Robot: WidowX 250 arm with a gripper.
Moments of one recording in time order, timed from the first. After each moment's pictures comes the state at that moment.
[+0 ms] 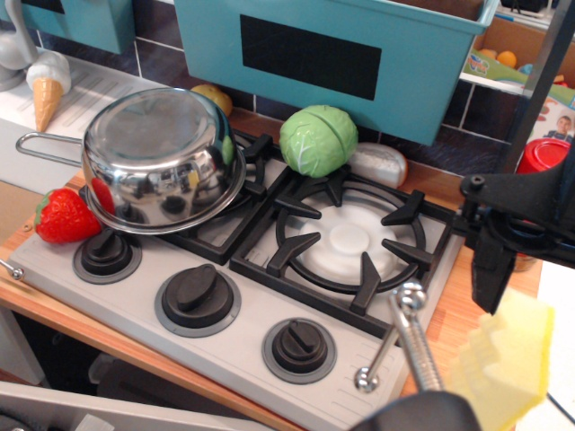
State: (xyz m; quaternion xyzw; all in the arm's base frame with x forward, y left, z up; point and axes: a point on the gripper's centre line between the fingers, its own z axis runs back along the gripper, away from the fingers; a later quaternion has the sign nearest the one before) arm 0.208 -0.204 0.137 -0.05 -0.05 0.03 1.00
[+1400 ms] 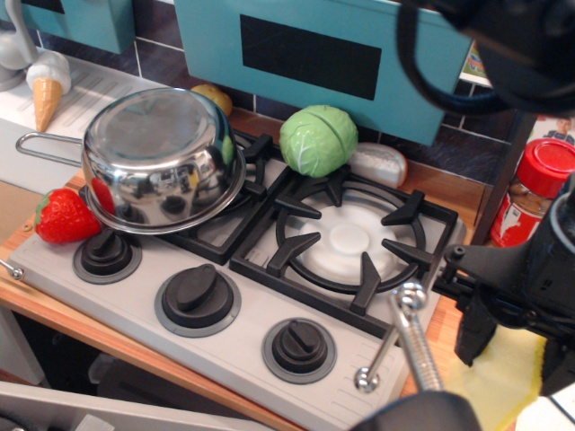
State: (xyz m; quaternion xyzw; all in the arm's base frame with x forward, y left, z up) arm 0.211 -0.203 0.084 0.01 -0.02 0.02 1.00
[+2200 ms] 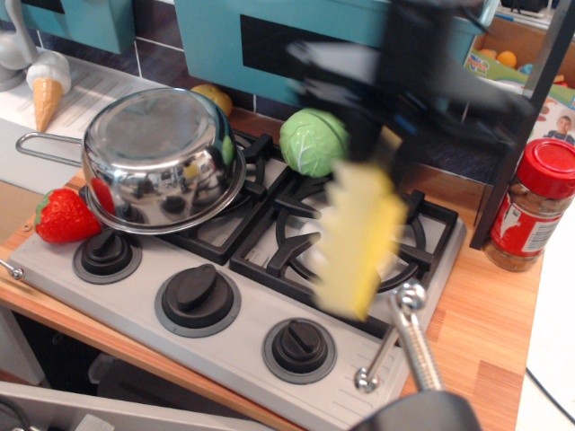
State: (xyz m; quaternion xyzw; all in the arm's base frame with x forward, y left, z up) arm 0.238 -0.093 0.159 -0.03 -0.02 0.04 1.00
